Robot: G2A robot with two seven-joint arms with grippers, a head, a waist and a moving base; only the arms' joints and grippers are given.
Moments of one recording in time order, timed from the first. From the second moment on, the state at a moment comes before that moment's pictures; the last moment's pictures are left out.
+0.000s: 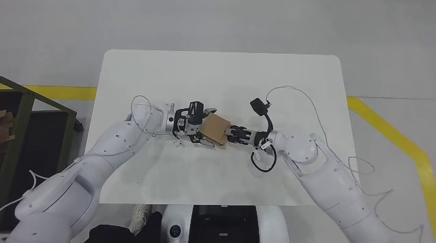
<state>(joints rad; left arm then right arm) 0.78 -1.08 -0.60 -0.90 1.74 -0.93 0.82 -1.20 -1.19 0.97 -1.55 -0.05 0.09 0.73</state>
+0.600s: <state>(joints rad) 0.78 -1.08 -0.60 -0.89 1.73 -0.94 0.80 -1.29 -1.17 1.05 -1.59 0.00 0.02 0.74</state>
